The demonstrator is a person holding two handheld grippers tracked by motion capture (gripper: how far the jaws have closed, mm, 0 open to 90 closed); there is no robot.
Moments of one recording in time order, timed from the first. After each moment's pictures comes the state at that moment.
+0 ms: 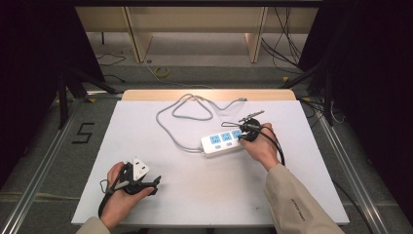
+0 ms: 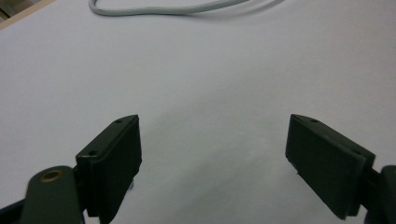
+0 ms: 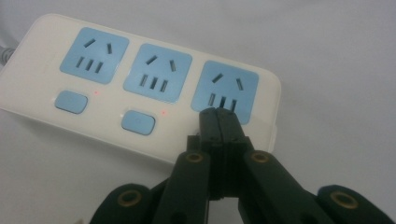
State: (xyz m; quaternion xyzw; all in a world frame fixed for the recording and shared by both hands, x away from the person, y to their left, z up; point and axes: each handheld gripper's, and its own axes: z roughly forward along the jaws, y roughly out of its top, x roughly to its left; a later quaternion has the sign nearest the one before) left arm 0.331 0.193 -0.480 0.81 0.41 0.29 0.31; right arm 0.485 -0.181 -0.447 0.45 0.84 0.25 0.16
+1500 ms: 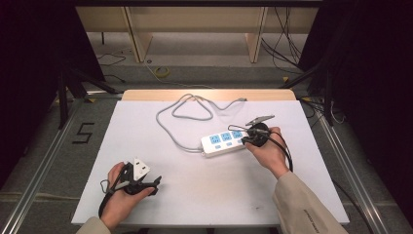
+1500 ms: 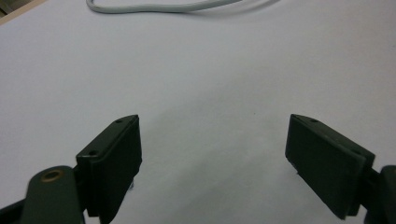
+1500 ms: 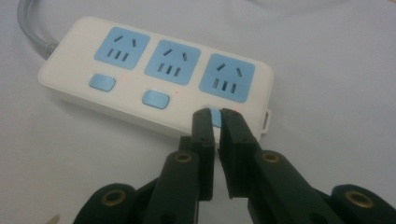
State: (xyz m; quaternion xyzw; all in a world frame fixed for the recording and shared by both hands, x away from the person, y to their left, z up) left arm 0.331 0.192 -0.481 0.81 0.41 0.28 0.31; right arm 0.459 -0.199 -0.436 0.43 0.84 0.29 0.17
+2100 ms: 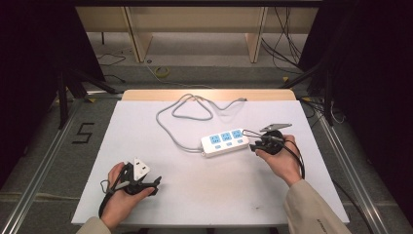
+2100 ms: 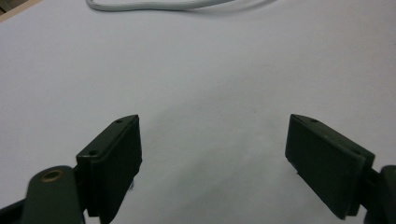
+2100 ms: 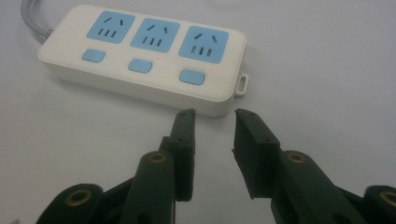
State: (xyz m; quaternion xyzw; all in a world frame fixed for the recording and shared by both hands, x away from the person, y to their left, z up) left arm 0.331 0.192 -0.482 0.81 0.41 0.28 0.31; right arm 0.435 -0.235 -0.441 0.45 0.82 0.32 0.16
